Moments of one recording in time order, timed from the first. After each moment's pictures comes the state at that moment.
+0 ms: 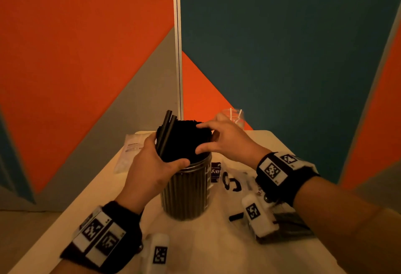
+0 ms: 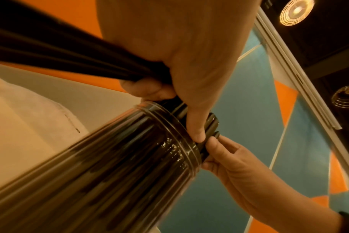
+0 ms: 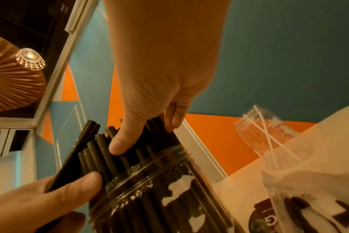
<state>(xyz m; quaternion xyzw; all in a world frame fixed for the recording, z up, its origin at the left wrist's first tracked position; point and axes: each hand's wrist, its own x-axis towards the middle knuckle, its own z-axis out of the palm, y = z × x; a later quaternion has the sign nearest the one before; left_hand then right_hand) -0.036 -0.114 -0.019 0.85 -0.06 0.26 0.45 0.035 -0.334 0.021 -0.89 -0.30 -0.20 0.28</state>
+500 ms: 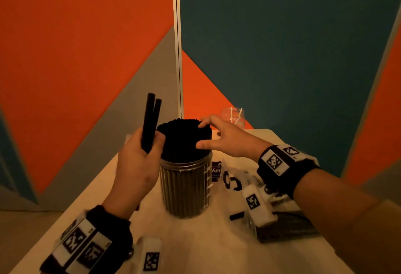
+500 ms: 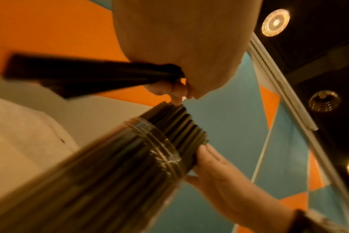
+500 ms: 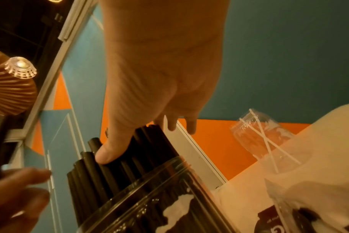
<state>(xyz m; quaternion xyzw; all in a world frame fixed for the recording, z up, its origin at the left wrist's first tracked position) -0.042 -0.106 -0.011 0.77 -0.07 0.38 0.51 0.041 -0.339 0.025 -0.89 -0.30 -0.07 0.35</state>
